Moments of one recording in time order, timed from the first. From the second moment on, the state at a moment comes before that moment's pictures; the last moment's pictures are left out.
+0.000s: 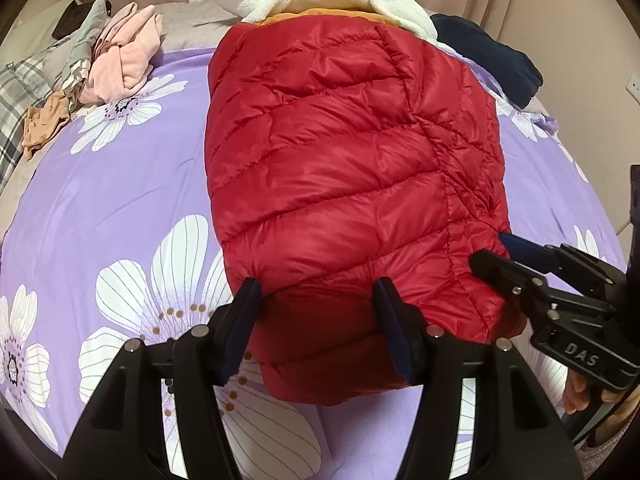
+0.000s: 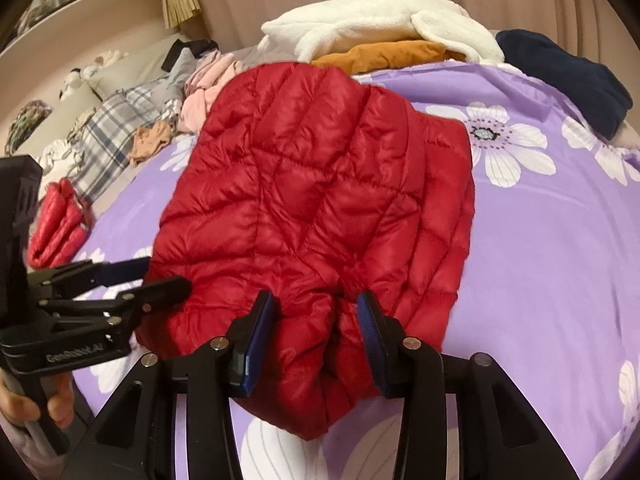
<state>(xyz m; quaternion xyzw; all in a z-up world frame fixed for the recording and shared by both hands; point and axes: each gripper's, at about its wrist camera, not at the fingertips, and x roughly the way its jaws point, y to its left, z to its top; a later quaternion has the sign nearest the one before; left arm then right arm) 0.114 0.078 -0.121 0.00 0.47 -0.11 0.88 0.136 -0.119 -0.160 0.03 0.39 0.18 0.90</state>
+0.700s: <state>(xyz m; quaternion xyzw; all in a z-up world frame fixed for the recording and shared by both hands) 0.100 0.081 -0.127 0.00 0.47 -0.11 0.87 0.134 -0.120 -0.162 0.05 0.39 0.18 0.90</state>
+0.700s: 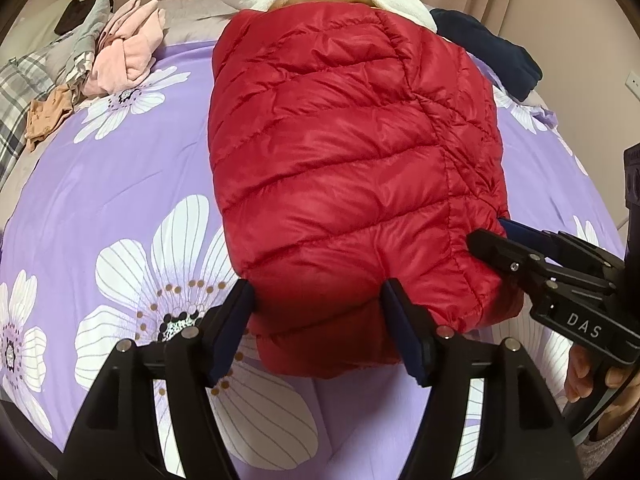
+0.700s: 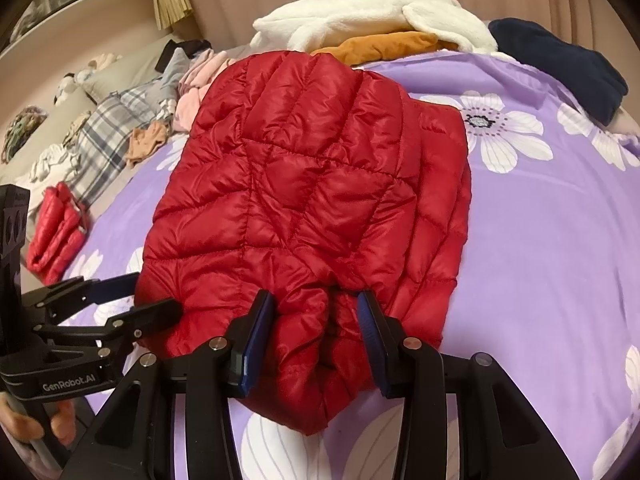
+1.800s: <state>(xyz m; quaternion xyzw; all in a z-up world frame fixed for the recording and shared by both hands) 0.033 0.083 -0.097 0.01 0.46 -0.05 0.88 0.072 -0.150 -0.135 0.03 0.39 0.14 0.91</state>
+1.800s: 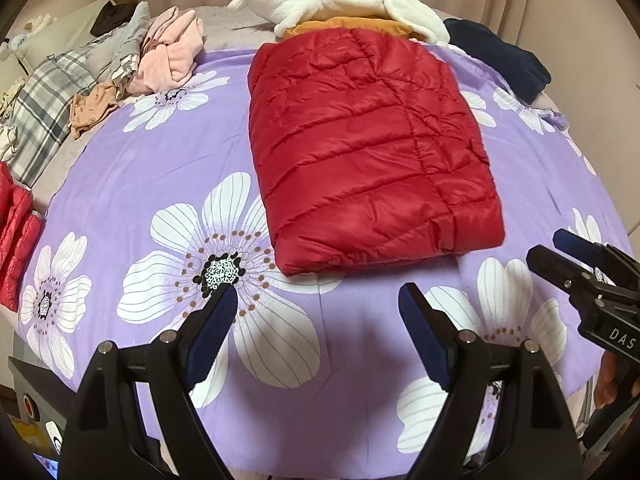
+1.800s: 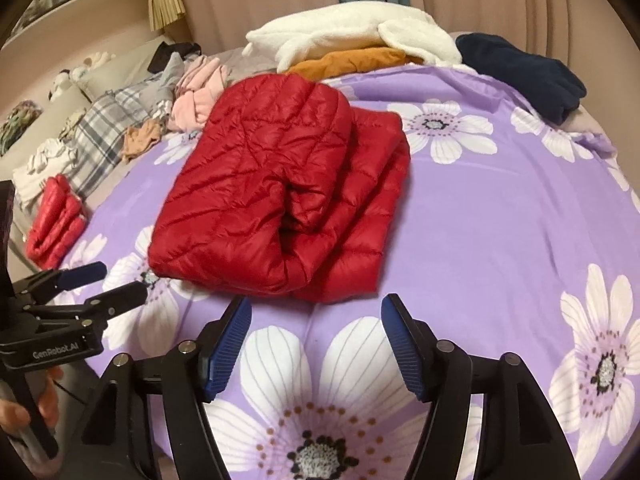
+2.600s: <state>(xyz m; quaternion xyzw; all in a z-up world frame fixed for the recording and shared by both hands) 0.004 0.088 -0.040 0.00 0.40 -0.03 0.92 0.047 -0.138 -0.093 0.03 0.34 0.16 0.93</state>
